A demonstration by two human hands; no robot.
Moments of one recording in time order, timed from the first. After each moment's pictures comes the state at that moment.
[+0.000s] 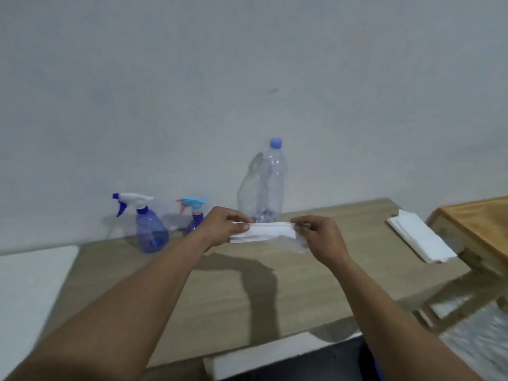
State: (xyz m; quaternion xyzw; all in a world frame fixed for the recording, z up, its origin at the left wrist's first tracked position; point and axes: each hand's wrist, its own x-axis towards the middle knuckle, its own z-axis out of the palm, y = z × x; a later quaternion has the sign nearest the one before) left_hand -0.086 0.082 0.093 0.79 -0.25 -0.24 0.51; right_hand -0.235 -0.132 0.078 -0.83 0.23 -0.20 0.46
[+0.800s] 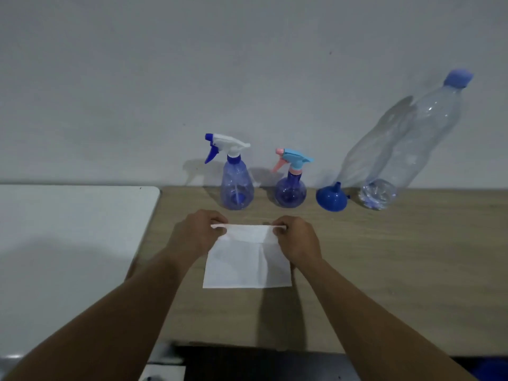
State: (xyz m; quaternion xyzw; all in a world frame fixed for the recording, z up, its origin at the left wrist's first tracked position) left_hand 0.020 0.322 -0.073 0.94 -0.09 -0.10 0.31; right_hand -0.064 0.092 -0.067 -0.91 0.18 -0.01 0.36
